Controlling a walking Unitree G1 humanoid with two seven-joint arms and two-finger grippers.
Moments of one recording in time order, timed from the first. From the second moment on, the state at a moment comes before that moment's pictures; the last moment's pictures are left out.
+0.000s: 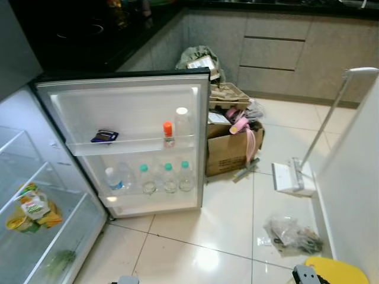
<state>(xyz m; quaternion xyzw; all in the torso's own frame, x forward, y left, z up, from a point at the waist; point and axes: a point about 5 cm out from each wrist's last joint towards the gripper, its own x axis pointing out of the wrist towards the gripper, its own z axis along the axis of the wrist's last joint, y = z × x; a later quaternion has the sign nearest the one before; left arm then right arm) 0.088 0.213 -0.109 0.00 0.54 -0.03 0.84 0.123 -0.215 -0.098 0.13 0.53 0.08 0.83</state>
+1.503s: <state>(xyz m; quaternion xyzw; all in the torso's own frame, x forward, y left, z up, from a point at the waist) 0.091 0.218 -0.107 -0.01 0.53 -0.02 0.85 0.126 -0.217 -0.097 0.13 0.52 0.06 0.84</state>
